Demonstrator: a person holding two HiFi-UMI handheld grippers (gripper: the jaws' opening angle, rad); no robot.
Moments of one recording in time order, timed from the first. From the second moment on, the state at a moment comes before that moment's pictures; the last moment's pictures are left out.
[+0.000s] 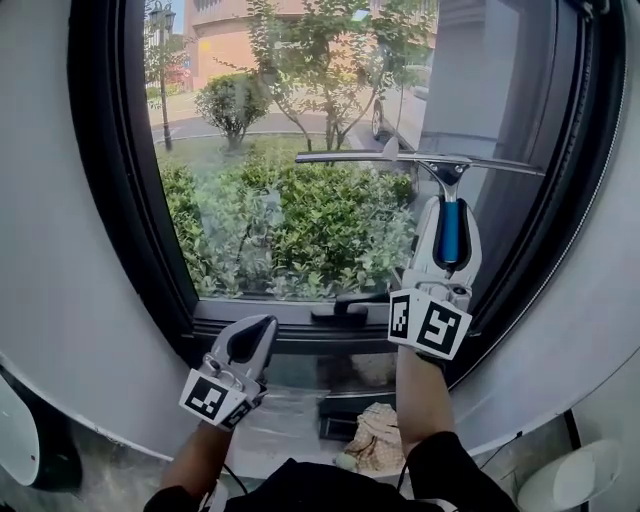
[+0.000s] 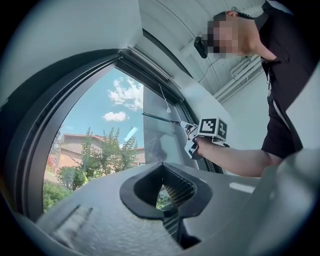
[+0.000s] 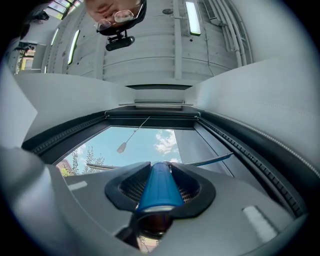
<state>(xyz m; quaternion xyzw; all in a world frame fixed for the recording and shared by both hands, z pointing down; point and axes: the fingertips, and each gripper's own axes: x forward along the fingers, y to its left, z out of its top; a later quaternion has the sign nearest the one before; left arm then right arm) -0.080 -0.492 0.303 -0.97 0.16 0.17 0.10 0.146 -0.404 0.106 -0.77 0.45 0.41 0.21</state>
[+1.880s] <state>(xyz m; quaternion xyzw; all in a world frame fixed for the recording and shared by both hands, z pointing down) -0.073 -0.487 0.323 -0.98 0.14 0.15 0.08 0.169 -0.438 0.017 -0.73 0.43 0.43 0.31</state>
